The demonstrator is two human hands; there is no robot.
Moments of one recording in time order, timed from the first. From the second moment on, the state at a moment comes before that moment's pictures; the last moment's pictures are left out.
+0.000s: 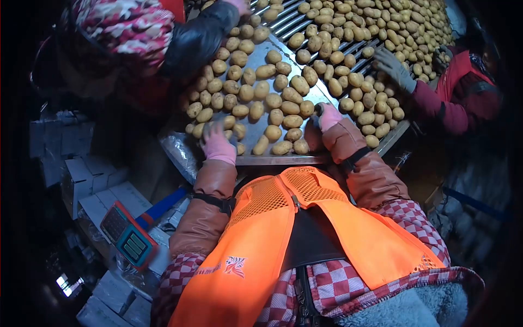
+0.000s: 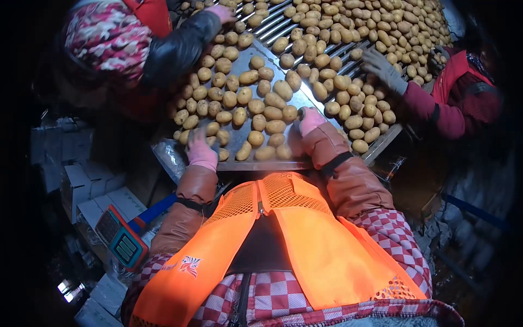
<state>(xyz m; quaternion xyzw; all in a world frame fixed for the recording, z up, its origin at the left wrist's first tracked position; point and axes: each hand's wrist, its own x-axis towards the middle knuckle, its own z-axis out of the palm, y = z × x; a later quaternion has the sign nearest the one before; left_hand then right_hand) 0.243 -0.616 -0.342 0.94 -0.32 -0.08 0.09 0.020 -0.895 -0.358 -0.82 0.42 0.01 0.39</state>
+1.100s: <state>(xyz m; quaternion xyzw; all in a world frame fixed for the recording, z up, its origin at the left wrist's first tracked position) 0.219 -0.846 -0.313 0.84 -0.51 -0.21 -0.05 0.016 -0.961 -0.273 -0.78 0.39 0.01 0.49</state>
